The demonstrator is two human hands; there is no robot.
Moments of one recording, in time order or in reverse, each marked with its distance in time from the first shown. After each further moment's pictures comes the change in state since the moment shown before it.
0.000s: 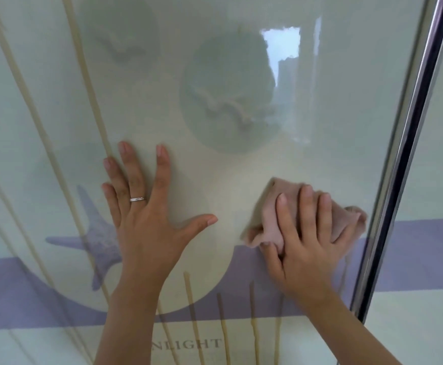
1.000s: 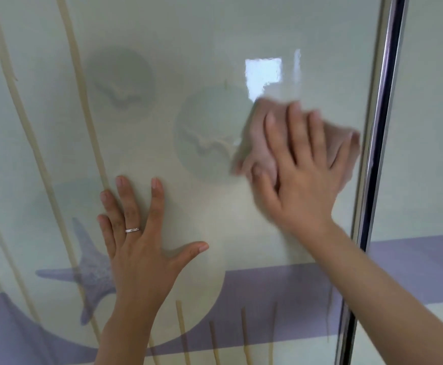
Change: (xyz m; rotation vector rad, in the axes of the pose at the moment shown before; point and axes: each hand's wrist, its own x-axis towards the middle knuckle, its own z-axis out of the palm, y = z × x) left_hand 0.000 -0.005 0.004 0.000 -0.001 0.011; right_hand 0.136 0.020 -0.012 0.047 0.092 -0.002
